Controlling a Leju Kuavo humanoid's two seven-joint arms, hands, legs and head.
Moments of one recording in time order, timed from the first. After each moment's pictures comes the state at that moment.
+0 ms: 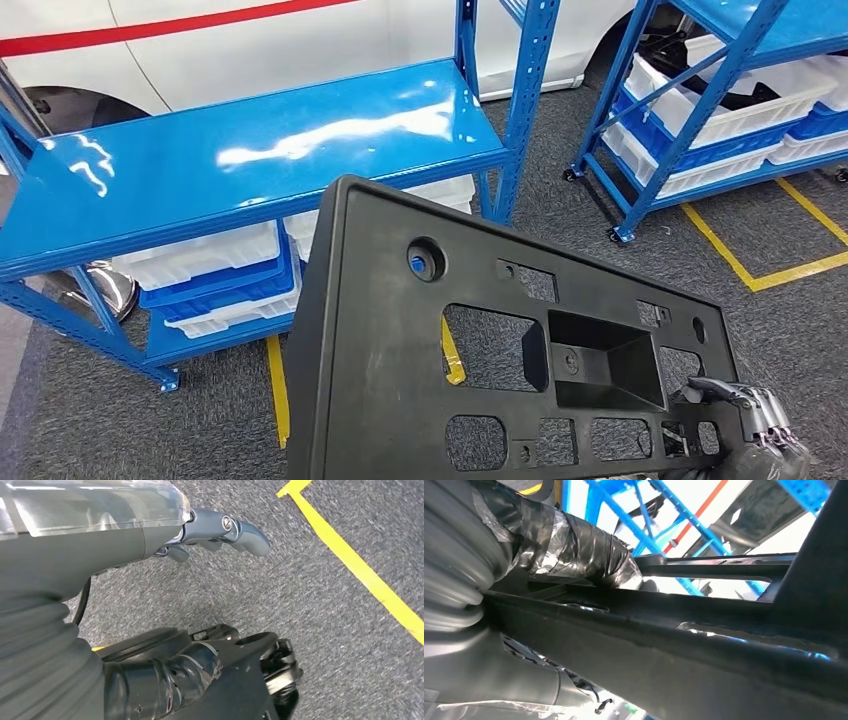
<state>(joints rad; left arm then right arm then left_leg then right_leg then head) -0.12 -0.07 -1.54 -0.14 1.38 0.37 -0.48 0.39 0.22 -0.08 -2.09 0.72 -0.69 -0.58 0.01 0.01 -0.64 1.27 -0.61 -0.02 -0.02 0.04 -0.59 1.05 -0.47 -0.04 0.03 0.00</state>
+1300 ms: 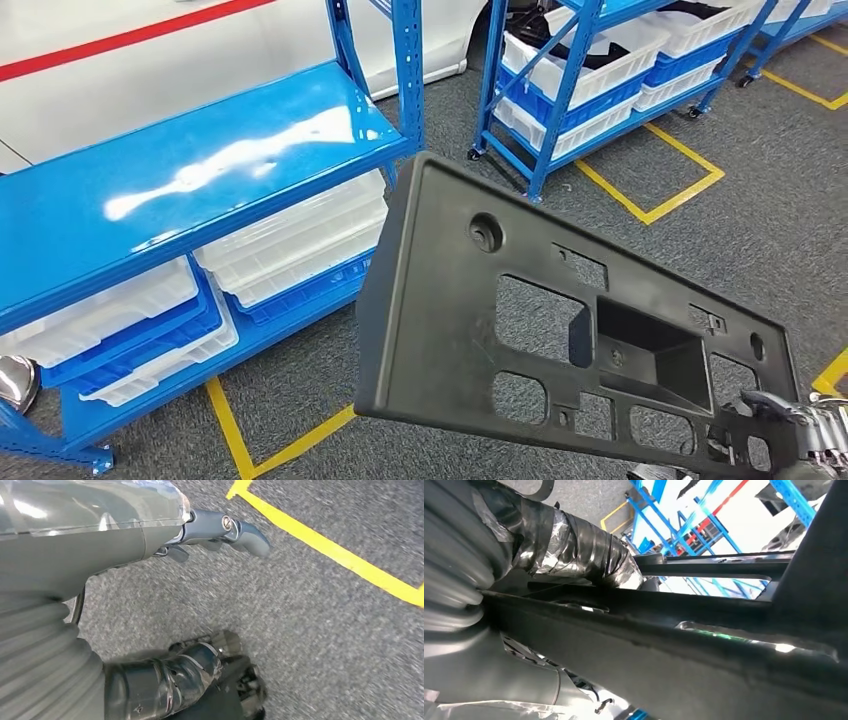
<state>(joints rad) -0.13 -0.06 -1.54 -0.13 1.40 0.37 -0.49 0.41 0.24 -0.21 -2.14 0.72 -0.69 -0.55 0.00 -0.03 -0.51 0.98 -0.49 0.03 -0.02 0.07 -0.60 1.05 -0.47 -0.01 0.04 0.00</state>
